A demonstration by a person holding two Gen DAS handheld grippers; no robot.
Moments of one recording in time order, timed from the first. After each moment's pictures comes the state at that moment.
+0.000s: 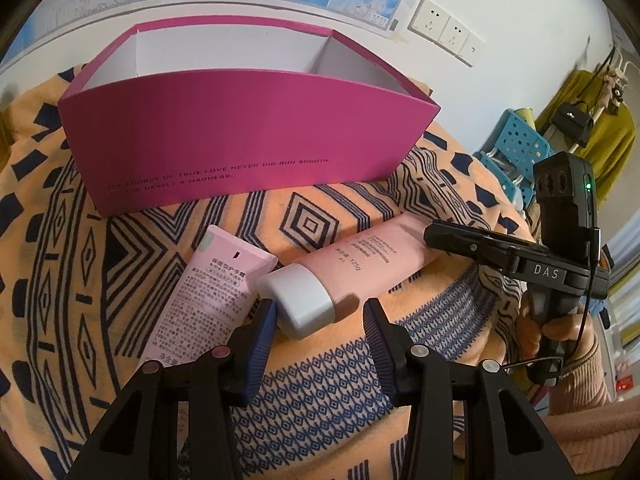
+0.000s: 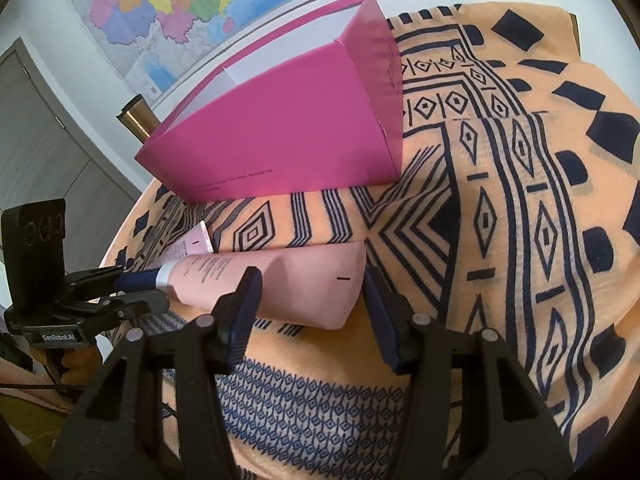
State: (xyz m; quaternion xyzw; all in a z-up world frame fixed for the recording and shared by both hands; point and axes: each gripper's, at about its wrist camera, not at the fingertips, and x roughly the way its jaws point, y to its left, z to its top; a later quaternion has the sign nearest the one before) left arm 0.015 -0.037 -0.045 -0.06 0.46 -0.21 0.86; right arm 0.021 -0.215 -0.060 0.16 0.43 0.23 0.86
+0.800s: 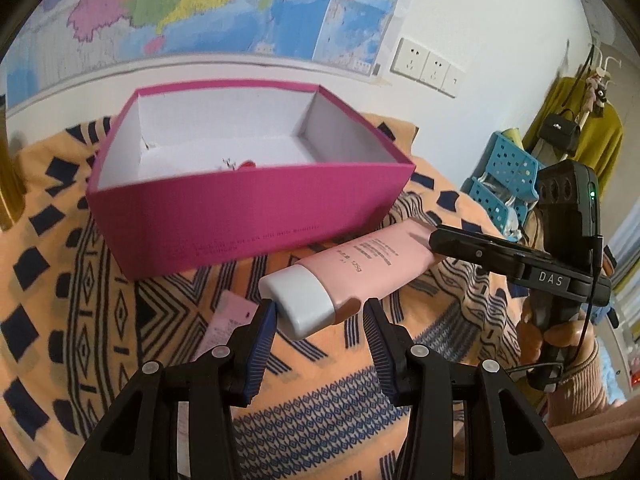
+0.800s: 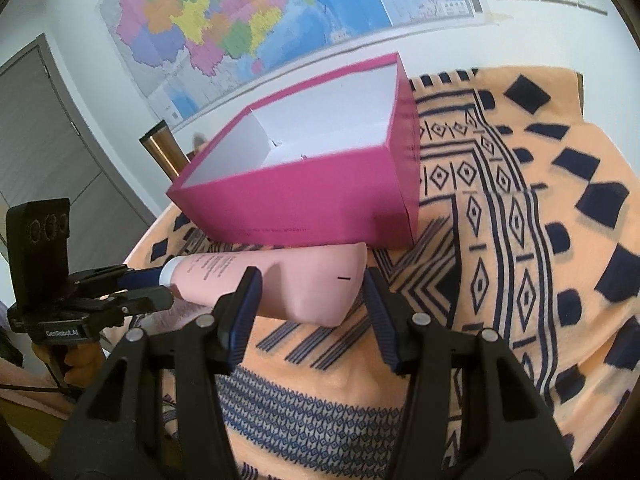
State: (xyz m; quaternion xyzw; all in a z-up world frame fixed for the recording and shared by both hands) left arm 0.012 -0.029 0.002 -0.05 0.39 -0.21 0.89; right arm 0.015 -0.213 -0.010 0.15 0.37 0.23 0.89
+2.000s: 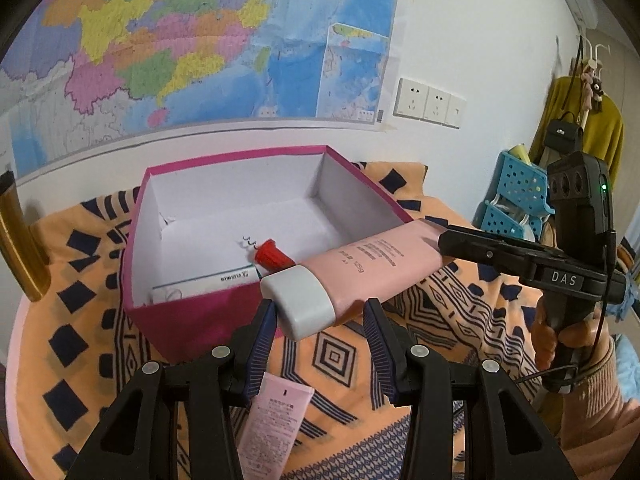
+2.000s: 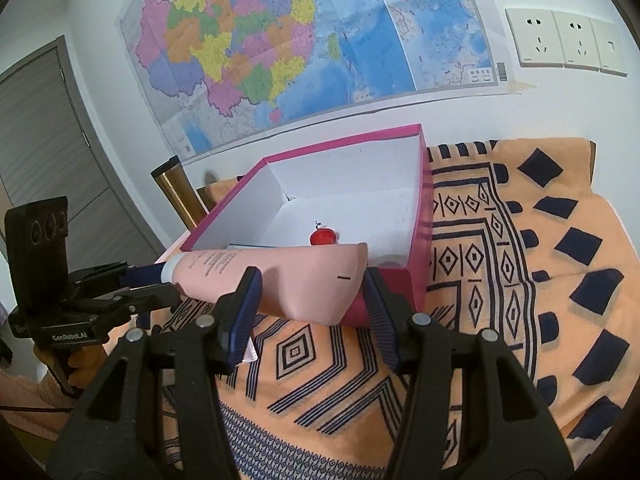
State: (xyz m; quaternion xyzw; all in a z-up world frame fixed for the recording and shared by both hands) left arm 0.033 -0.030 0.045 0.00 0.33 -0.19 0.92; right arm 0.043 -0.211 0.038 0.13 0.31 0.24 0.91
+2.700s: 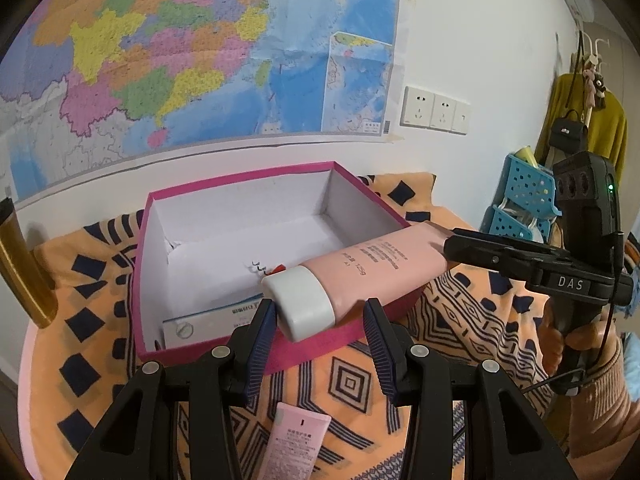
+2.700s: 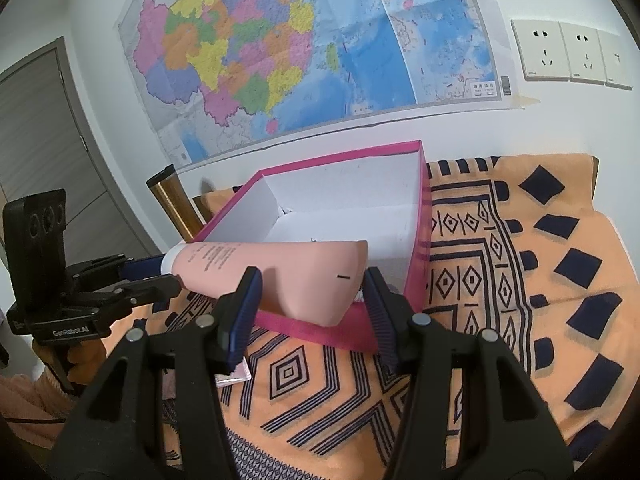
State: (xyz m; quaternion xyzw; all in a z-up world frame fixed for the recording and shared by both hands) left arm 0.054 -0.031 0.056 0.02 0.32 -0.18 0.93; right arm 0.062 -0.213 0.047 0.13 0.30 0.24 0.91
